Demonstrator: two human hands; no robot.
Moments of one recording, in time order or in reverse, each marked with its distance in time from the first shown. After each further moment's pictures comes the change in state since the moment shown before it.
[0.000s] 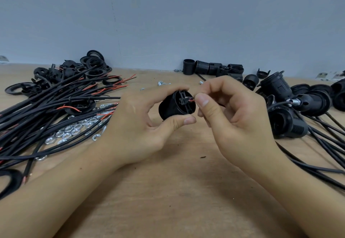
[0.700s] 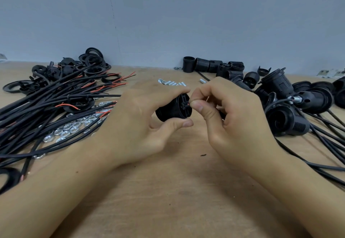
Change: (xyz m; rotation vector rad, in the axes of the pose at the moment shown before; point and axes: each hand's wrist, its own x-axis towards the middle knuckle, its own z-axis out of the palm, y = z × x) left_hand 0.000 -0.006 -0.003 0.221 -0.099 0.190; right_hand 0.002 0.007 -0.003 -0.429 -0.068 -0.240
